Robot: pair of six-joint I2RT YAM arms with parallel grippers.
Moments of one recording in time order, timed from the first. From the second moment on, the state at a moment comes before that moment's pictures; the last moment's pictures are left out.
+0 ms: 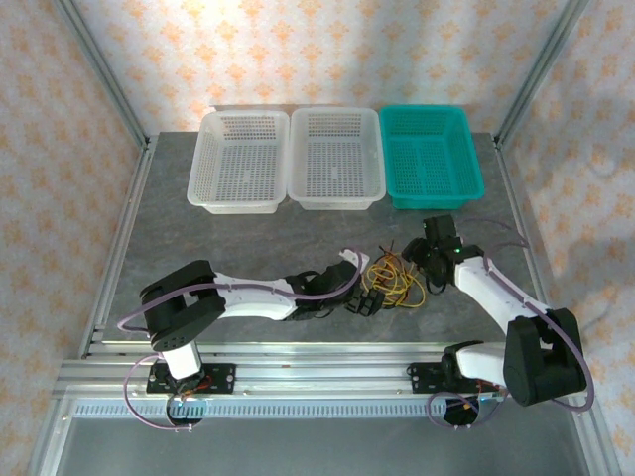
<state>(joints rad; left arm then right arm) -1.07 1.74 0.90 0.12 -0.15 -0.54 0.21 1.22 0.64 -0.51 0.02 0.87</state>
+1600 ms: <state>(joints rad) -0.78 1.22 0.52 0.08 -0.12 -0.62 0.65 1.52 0.85 -0.29 -0.03 1.12</state>
